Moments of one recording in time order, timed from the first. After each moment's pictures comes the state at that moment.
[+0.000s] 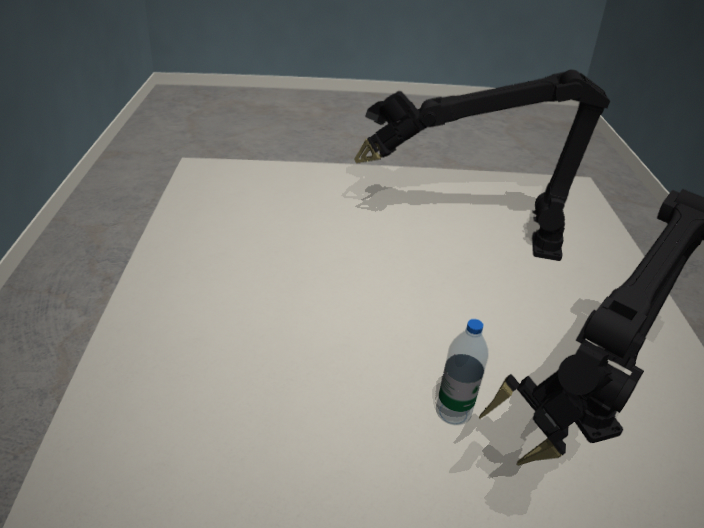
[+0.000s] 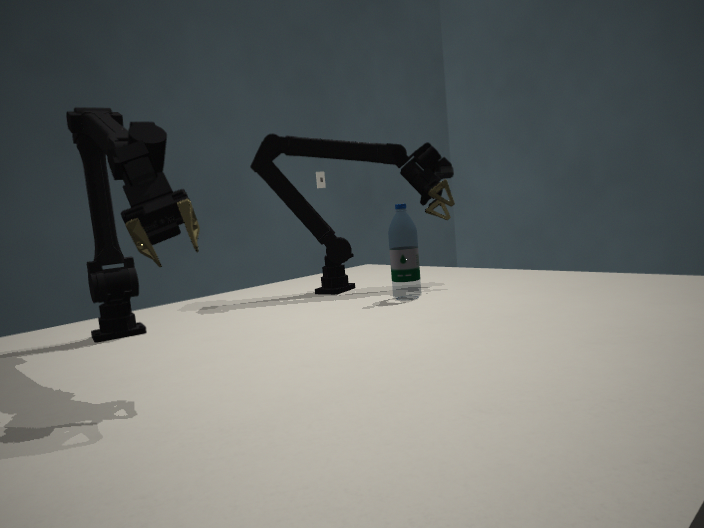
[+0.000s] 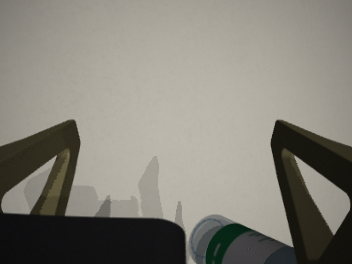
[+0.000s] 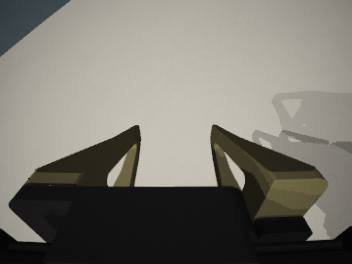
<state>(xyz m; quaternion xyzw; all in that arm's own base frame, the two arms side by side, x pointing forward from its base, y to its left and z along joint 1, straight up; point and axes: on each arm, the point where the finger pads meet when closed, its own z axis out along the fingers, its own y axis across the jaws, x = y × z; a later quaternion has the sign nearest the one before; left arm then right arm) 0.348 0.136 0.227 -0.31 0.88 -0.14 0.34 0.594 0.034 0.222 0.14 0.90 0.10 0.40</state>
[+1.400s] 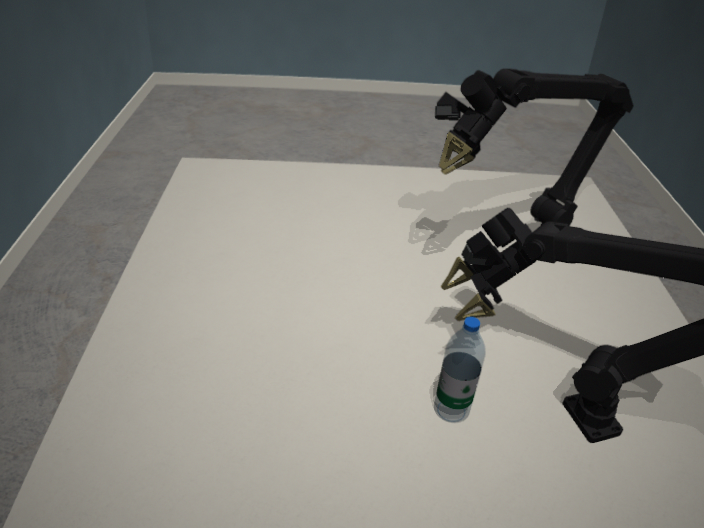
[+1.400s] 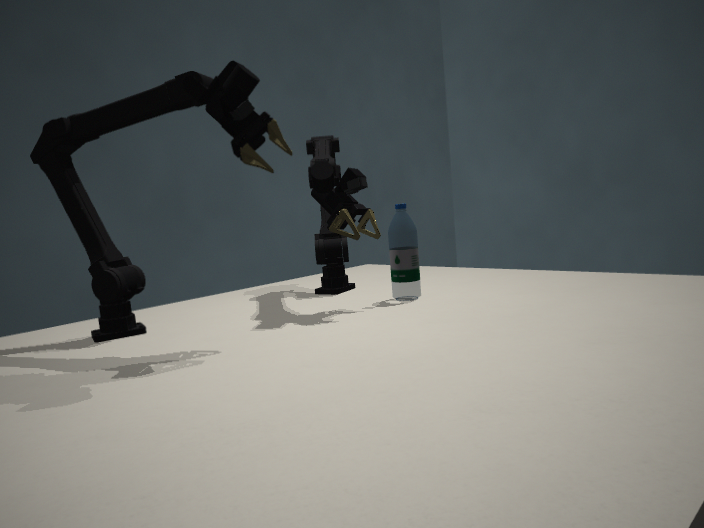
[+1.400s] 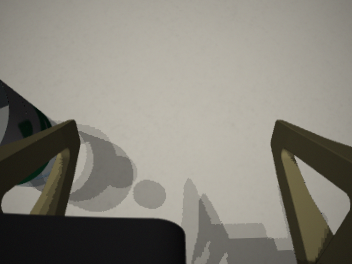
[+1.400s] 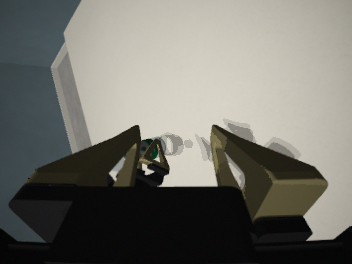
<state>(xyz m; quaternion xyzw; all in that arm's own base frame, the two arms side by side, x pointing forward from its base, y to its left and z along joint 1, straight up) 0.267 -0.241 0.190 0.02 0.91 -0.05 0.41 0.344 0.326 0.377 0.13 0.92 0.30 0.22</state>
